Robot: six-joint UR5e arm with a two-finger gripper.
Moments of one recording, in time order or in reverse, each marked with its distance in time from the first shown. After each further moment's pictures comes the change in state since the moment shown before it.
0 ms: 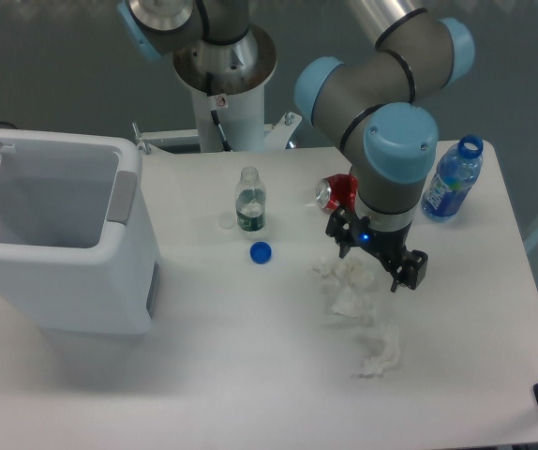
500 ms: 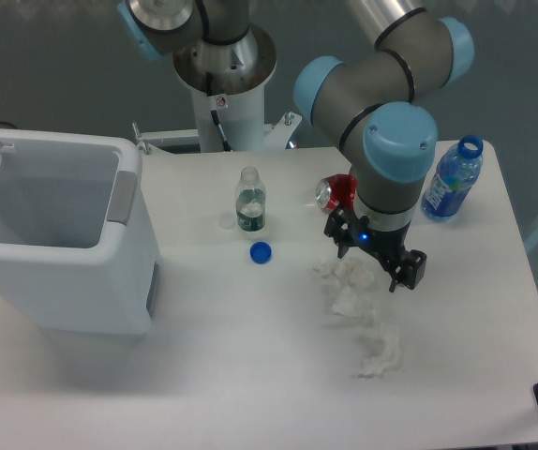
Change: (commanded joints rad) arm 0.003 0.012 -0.034 0.005 -0.034 -0.003
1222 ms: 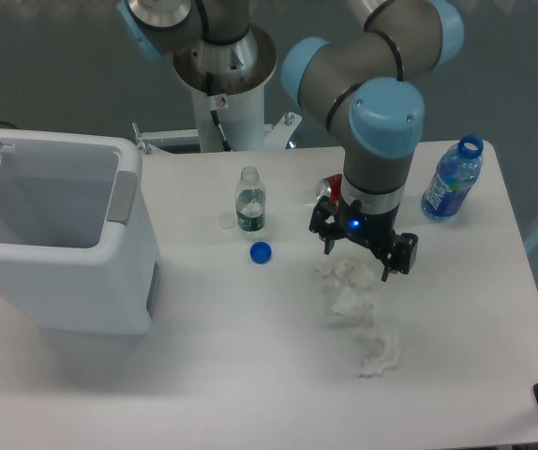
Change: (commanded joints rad) arm -0.015 0.104 -0.009 0.009 -0.057 -0.221
